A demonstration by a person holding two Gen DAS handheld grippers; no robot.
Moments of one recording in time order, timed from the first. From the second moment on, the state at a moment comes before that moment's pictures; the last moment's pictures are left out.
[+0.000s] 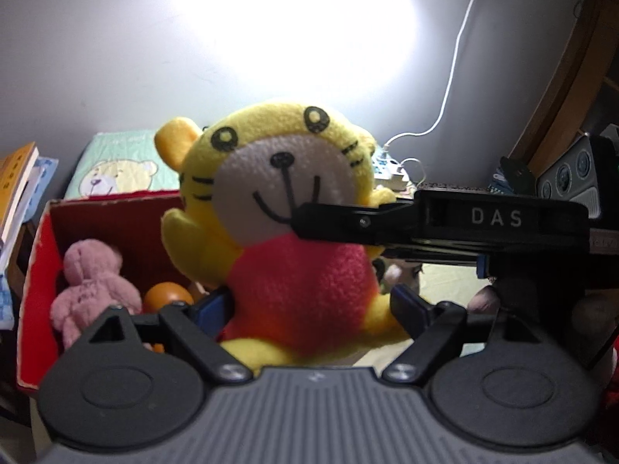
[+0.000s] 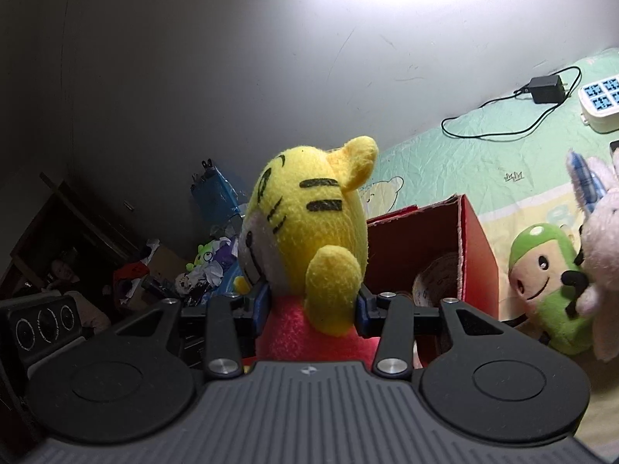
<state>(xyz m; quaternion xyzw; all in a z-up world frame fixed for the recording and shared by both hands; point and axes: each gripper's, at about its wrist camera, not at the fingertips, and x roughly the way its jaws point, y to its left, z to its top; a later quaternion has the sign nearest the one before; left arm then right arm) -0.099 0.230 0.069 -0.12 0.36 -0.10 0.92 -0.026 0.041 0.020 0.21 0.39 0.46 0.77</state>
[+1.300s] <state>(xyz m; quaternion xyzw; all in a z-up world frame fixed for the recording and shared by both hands) -0.074 0.296 0.017 -0.10 0.41 -0.04 0.90 -0.021 0.085 -0.023 0.17 0.51 0.38 0.76</state>
